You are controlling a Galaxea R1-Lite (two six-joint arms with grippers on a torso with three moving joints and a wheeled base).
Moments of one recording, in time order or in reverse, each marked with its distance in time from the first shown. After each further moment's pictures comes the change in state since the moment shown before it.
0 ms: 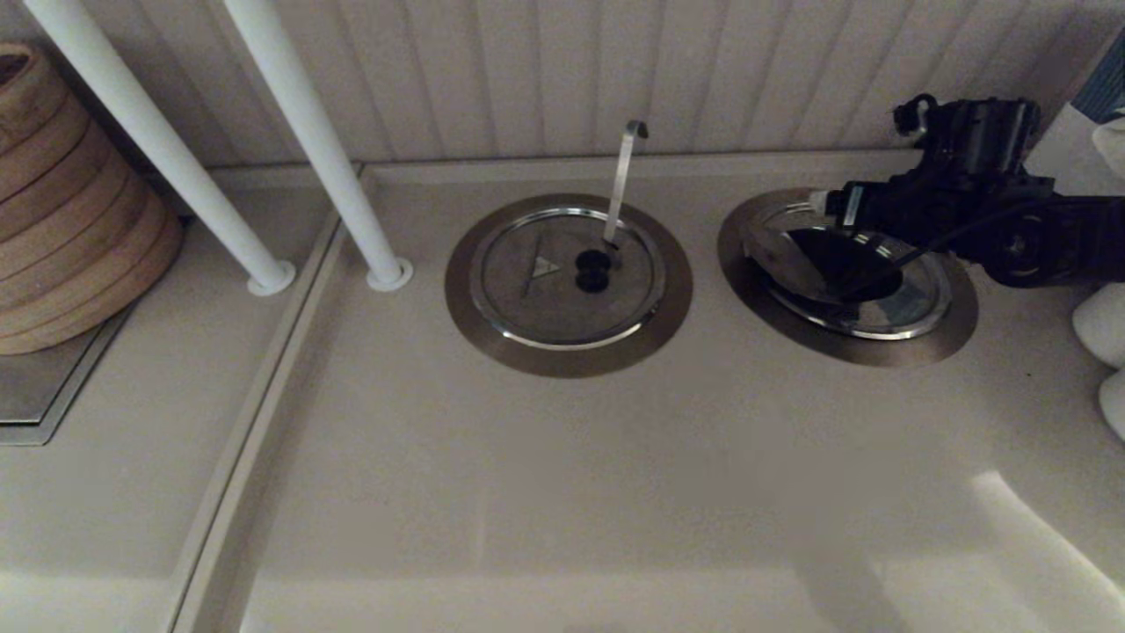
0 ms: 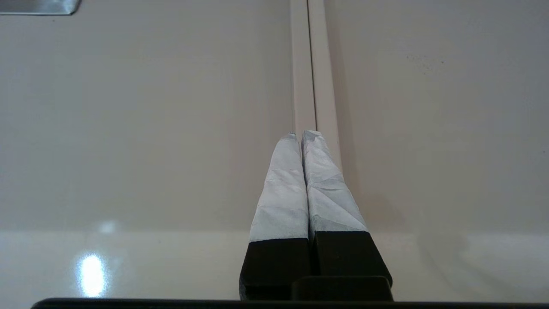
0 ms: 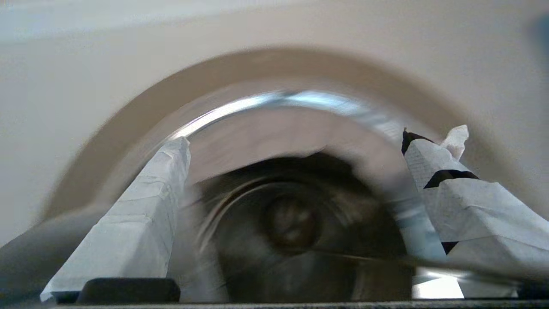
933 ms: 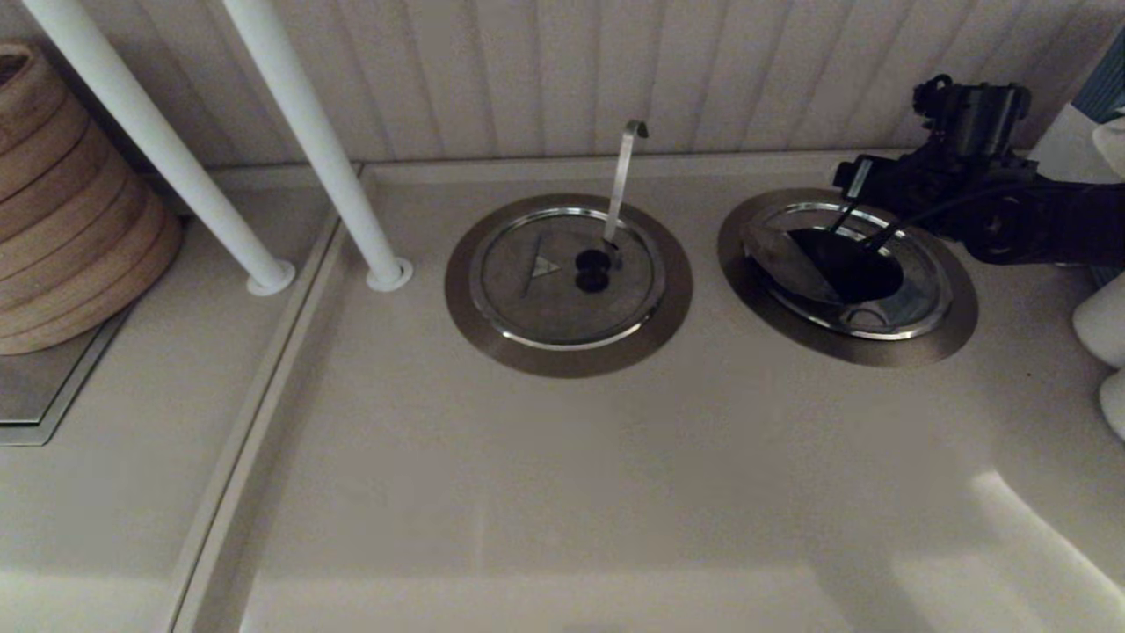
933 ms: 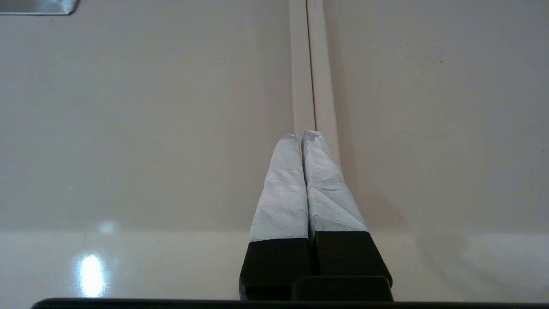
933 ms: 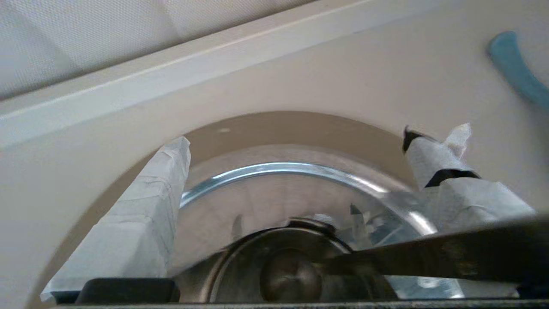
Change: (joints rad) left arm 0.000 0.000 0.000 0.000 0.000 0.000; right arm -0.005 0.113 -0.231 0.063 -0.078 0.139
